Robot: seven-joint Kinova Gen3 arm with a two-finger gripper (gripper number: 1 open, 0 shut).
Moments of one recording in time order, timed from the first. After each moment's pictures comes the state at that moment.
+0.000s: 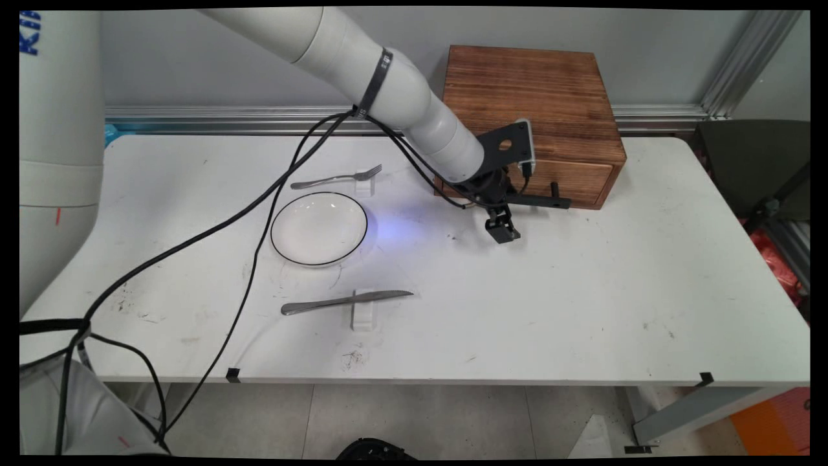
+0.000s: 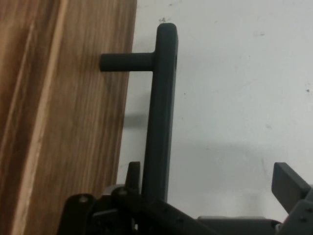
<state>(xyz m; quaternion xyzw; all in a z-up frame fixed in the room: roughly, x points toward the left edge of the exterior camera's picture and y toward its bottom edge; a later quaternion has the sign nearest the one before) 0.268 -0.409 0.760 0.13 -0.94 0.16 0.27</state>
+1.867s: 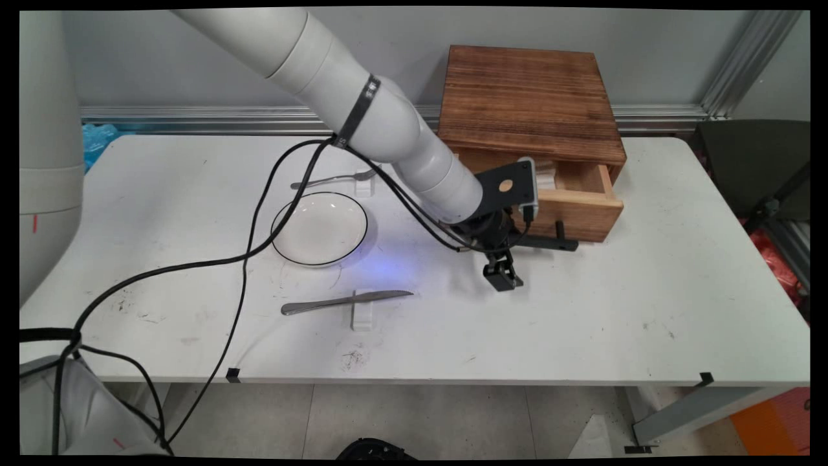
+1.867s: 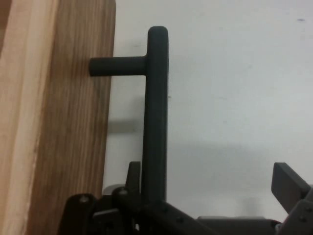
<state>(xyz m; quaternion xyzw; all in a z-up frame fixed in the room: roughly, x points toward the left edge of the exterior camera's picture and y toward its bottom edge) 0.248 -0.332 0.762 0.12 -0.95 0.12 0.28</state>
